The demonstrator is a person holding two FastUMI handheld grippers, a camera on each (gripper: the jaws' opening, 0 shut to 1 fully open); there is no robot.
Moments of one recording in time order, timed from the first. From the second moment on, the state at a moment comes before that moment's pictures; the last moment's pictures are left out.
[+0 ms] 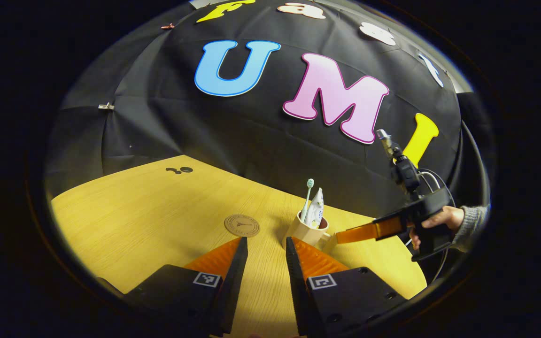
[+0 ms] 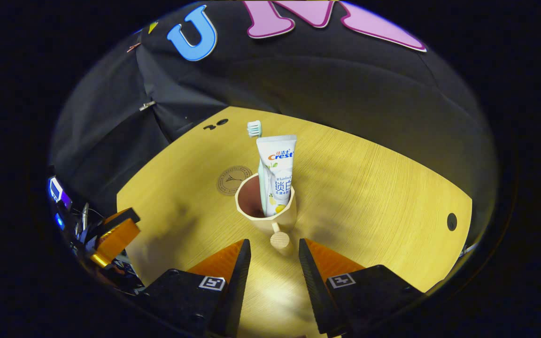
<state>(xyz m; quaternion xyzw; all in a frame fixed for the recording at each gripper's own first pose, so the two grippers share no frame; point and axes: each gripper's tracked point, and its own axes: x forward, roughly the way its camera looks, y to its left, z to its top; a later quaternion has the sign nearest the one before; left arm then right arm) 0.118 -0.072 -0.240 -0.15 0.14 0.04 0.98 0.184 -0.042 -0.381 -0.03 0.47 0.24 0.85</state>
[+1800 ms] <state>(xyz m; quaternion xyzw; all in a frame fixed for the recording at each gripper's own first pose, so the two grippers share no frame) 0.058 -0.024 -0.247 -0.14 0.17 0.06 0.97 0.204 -0.001 -0.395 -0.13 0.47 0.23 0.84</state>
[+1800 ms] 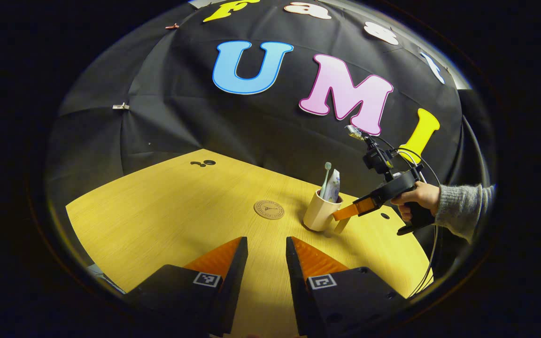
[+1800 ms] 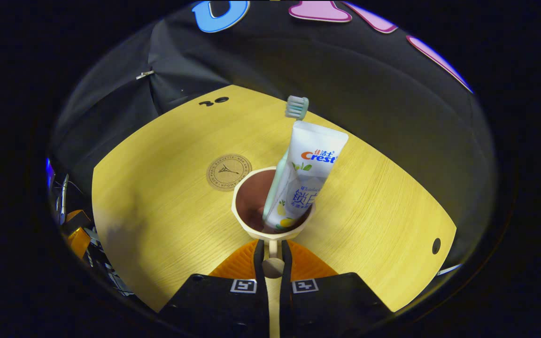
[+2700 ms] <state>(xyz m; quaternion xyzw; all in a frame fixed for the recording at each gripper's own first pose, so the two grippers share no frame) 0.045 0.042 -0.253 -0.16 0.17 0.09 0.97 0.235 0.089 -0.378 -0.12 0.45 0.27 0.84</state>
